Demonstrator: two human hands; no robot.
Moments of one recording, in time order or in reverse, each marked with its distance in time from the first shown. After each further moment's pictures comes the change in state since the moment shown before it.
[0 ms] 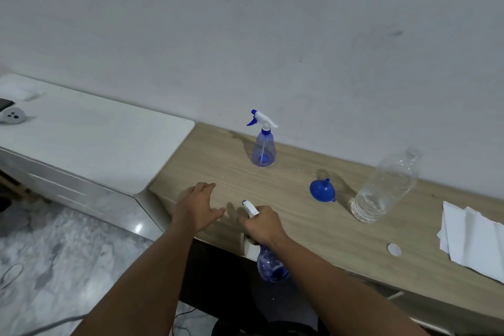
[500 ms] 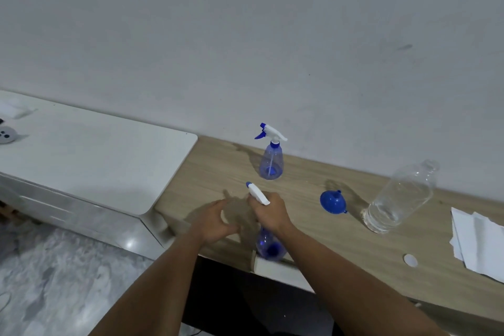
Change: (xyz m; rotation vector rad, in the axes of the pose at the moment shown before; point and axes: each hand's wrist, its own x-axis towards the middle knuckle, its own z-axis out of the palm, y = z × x) left_hand 0.024 -0.013 -0.010 -0.389 -0.218 -0.021; right_hand 0.046 -0.048 0.009 0.232 0.144 -0.137
